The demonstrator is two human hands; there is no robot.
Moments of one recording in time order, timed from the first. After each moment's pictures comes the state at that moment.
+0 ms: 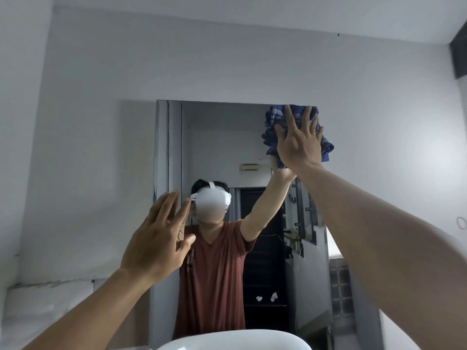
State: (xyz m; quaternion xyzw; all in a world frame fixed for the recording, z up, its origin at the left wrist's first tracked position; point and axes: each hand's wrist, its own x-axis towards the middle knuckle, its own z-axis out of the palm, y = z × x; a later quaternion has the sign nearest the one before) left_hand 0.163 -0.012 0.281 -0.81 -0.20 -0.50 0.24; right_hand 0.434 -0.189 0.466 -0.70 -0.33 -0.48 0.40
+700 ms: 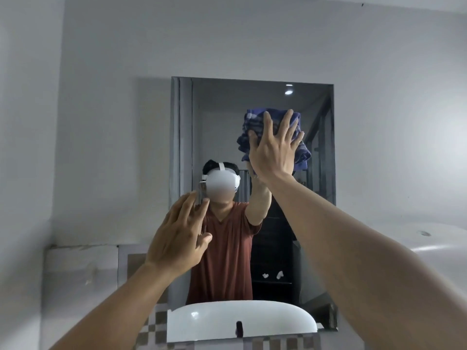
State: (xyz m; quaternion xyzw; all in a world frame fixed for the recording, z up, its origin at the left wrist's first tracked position) left_hand 0.166 -0.018 0.234 -0.82 -0.20 -0.47 0.25; right_hand 0.358 -0.133 0.399 -0.68 -0.35 -0.48 0.41
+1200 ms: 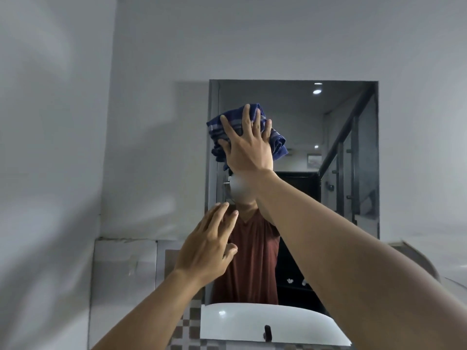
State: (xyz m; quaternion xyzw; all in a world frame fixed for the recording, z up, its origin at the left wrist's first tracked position) left_hand 0.152 -0.007 0.213 -0.83 -0.18 -0.46 0.26; right_hand 0.270 -0.064 0.408 -0.63 -0.49 -0.53 0.28
